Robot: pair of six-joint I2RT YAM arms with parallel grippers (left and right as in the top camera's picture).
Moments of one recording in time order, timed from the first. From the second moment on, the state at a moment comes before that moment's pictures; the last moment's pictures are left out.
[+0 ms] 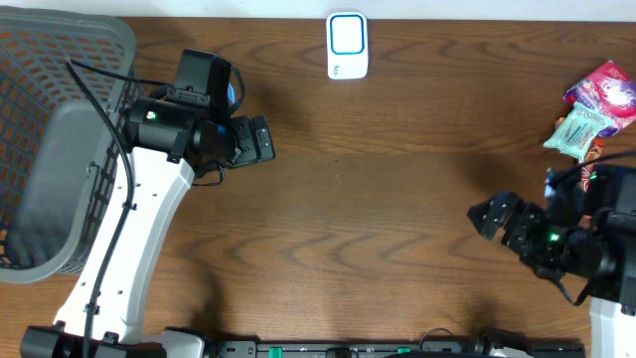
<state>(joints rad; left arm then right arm) -0.23 1.50 1.52 -1.22 0.10 -0.46 -0.20 0.98 1.22 -1.46 -0.38 0.40</state>
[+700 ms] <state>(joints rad) -0.23 1.50 1.52 -1.22 0.10 -0.46 -0.20 0.98 1.10 -1.51 -0.39 0.47</state>
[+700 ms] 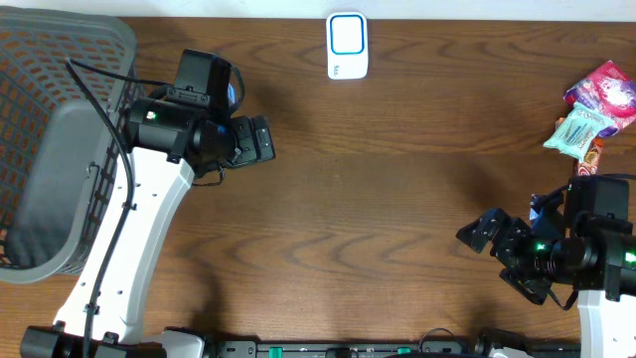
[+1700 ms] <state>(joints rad) -0.23 1.50 1.52 -1.22 0.10 -0.46 0.12 0.26 0.46 -0.60 -0.45 -0.03</state>
